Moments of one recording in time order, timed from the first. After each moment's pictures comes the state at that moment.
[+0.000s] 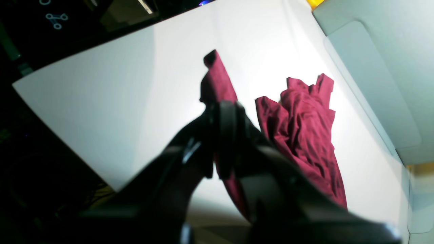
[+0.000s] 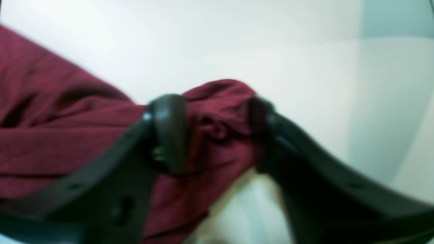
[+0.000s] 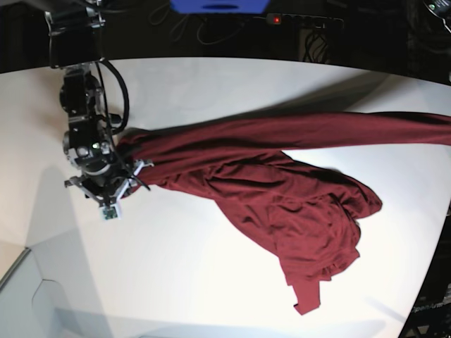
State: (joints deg) left arm 21.4 -12.2 -57.9 107.7 -58.6 -0.4 46.9; right arm 5.6 12.2 -2.3 85.7 -0.2 7.5 -42.8
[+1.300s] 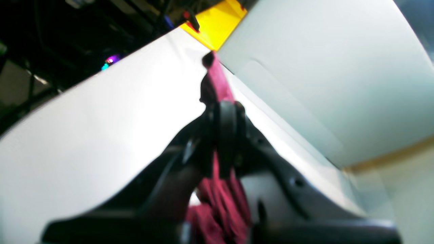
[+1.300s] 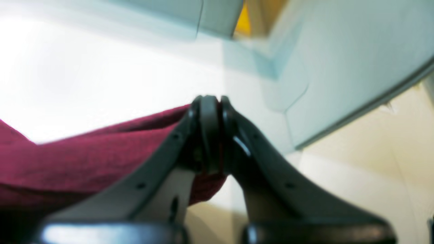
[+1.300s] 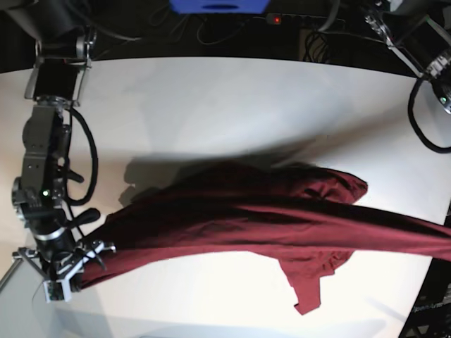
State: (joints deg) left arm -9.7 -20.5 -41.2 99.8 -49.8 0.1 47.0; right arm 19.0 14.2 6.4 100.8 0.2 11.8 -43.3
